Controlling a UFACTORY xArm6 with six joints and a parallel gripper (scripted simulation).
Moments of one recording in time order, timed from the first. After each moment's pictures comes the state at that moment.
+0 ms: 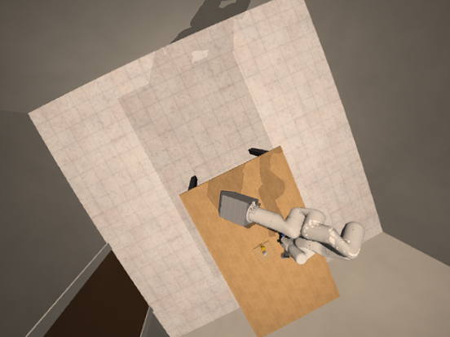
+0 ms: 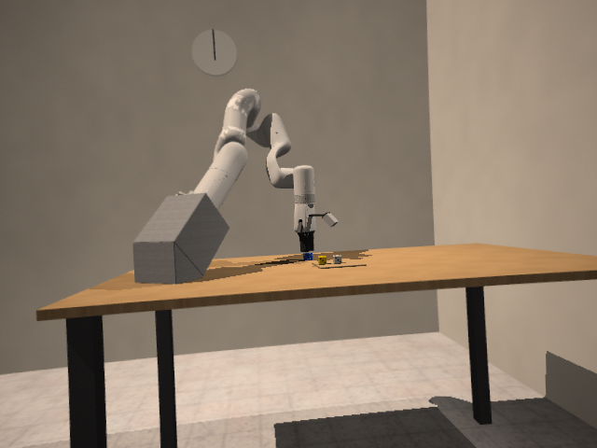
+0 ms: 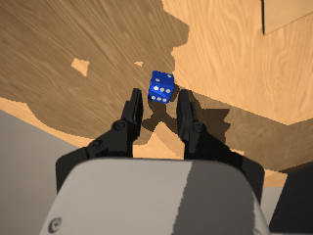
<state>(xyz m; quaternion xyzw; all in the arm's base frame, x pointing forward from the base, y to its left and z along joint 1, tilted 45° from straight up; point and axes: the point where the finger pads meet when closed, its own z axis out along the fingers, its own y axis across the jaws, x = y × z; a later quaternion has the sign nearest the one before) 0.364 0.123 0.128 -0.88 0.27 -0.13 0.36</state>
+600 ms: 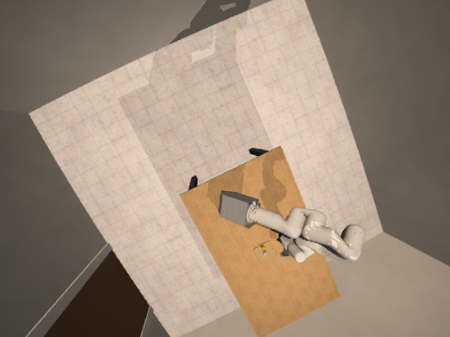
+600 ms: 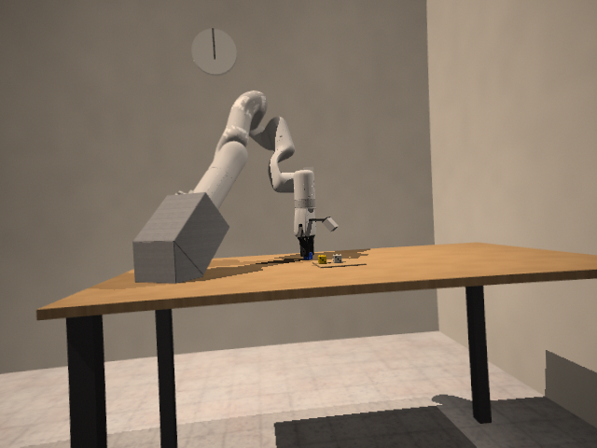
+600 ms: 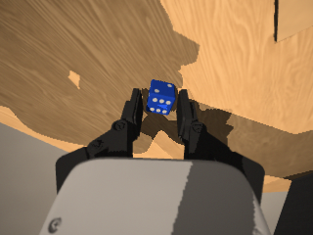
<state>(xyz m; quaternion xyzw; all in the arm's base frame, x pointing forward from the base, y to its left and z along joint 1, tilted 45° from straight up) 0.371 0.134 0.115 -0.88 0.27 -0.13 0.36</state>
